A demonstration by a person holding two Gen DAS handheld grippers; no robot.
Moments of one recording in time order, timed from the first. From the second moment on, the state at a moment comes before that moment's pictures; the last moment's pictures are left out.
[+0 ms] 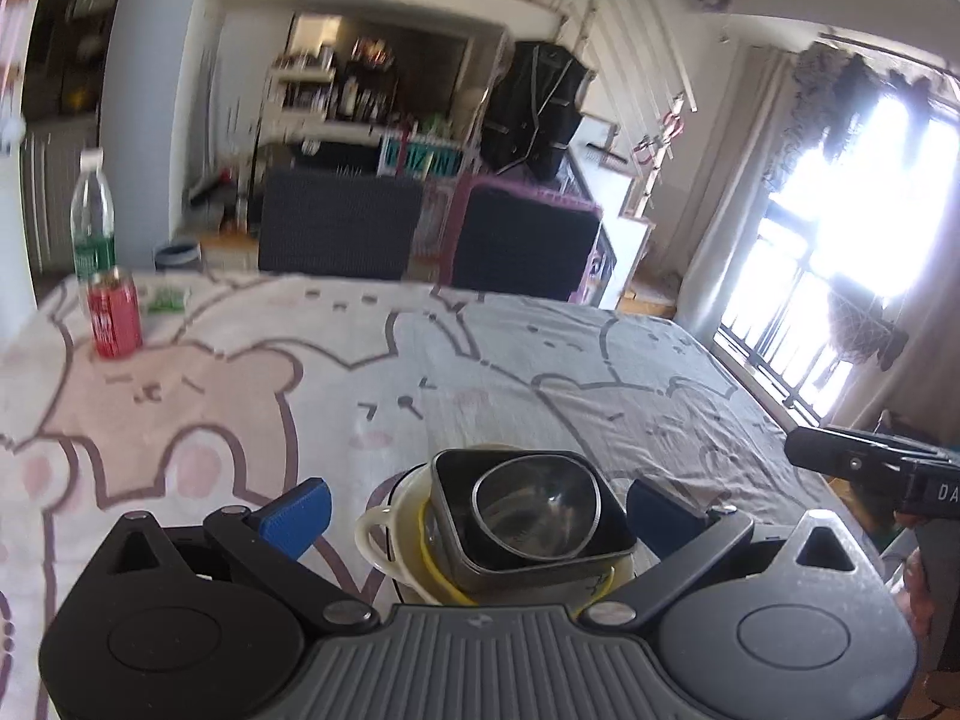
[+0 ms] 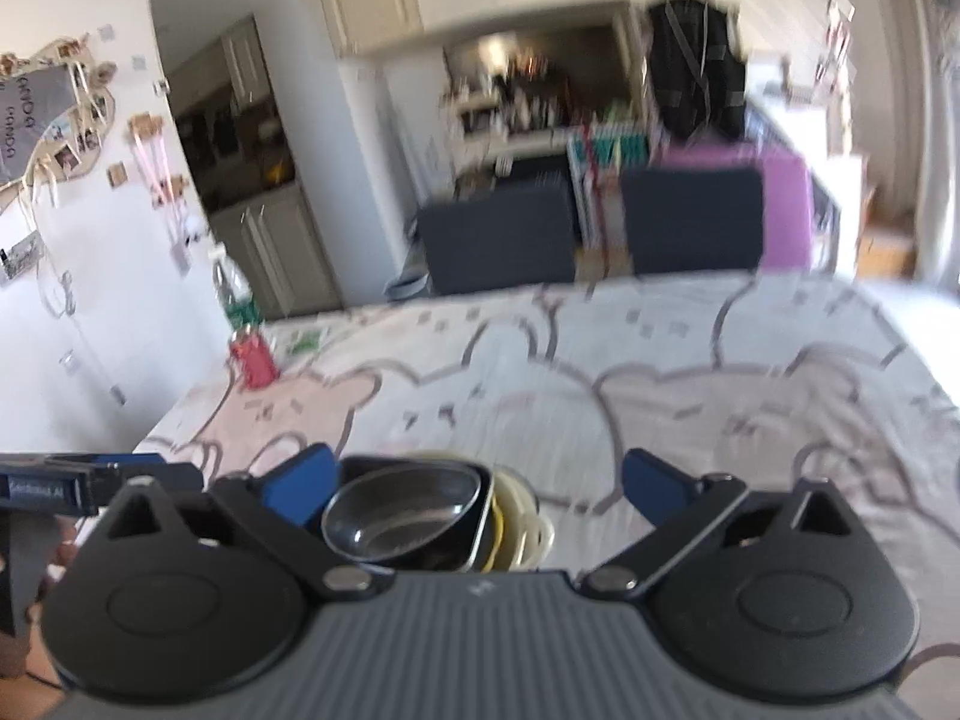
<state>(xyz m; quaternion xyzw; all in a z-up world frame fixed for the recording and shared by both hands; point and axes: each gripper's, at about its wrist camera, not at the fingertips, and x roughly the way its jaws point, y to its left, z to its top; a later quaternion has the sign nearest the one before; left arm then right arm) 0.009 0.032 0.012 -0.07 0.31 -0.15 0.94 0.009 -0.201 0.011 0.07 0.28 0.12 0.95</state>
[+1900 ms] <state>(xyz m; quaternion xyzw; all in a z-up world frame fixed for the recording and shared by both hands) -0.077 0.004 -0.032 0.02 0.26 -0.05 0.96 -0.076 -0.176 -0.054 -0.02 0.25 0.02 0.97</state>
